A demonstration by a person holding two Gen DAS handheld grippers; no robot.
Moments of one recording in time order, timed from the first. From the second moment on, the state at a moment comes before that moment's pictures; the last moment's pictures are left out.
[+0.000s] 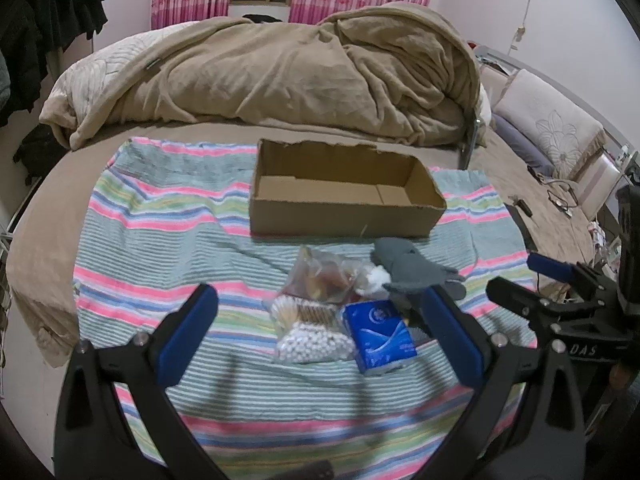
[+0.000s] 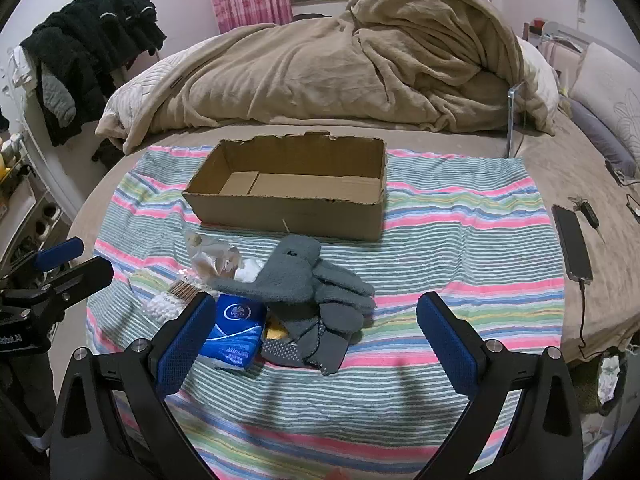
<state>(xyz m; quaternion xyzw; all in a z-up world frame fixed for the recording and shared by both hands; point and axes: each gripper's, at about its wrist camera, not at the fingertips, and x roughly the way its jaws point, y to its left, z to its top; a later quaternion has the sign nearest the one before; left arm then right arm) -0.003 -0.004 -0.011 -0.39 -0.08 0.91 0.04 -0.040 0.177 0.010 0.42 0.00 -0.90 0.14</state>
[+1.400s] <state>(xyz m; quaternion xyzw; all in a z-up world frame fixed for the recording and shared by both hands) 0.004 0.000 -0.012 -0.40 -0.08 0.91 0.03 -0.038 0.175 0.007 0.42 -0.01 -0.90 0.14</state>
